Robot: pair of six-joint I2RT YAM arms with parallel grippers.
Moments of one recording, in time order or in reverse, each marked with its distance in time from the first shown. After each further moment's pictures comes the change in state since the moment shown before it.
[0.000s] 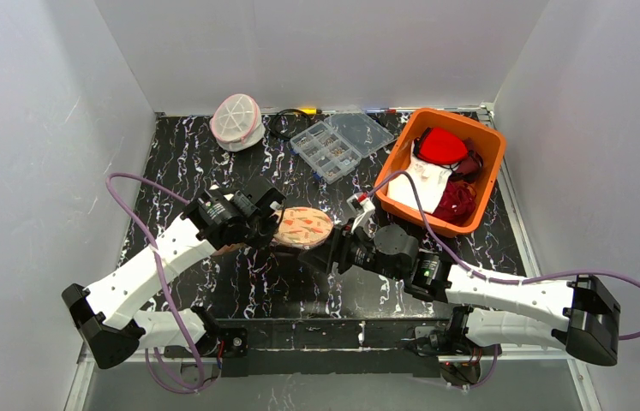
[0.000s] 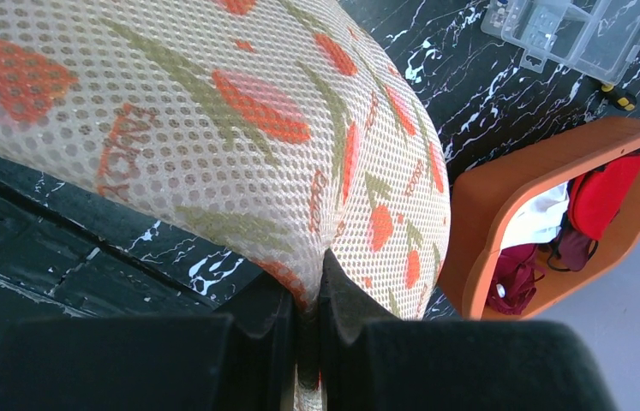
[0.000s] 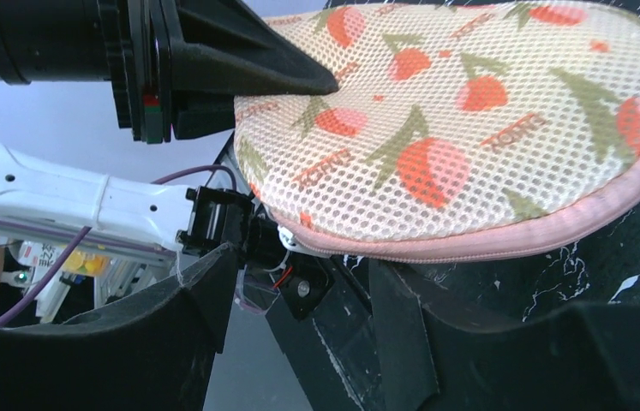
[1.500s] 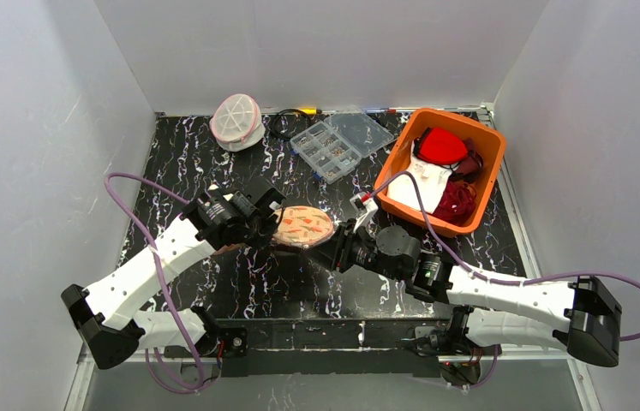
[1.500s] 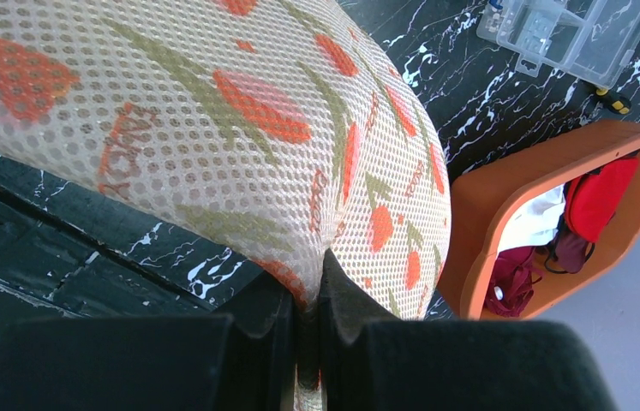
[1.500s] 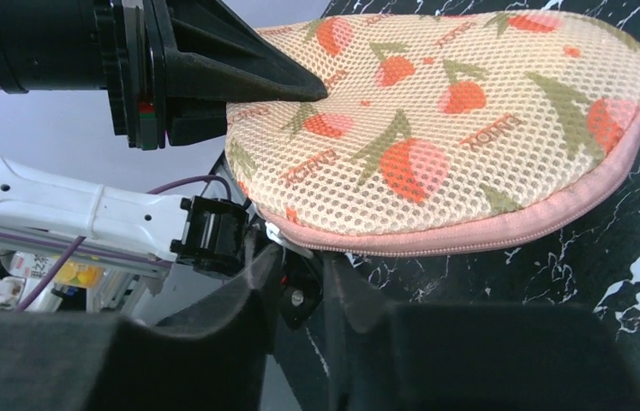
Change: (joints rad) left arm 0.000 -0.002 0.000 -0.001 -0.010 0.000; right arm 0.000 -0.011 -0.016 0.022 0.040 -0.004
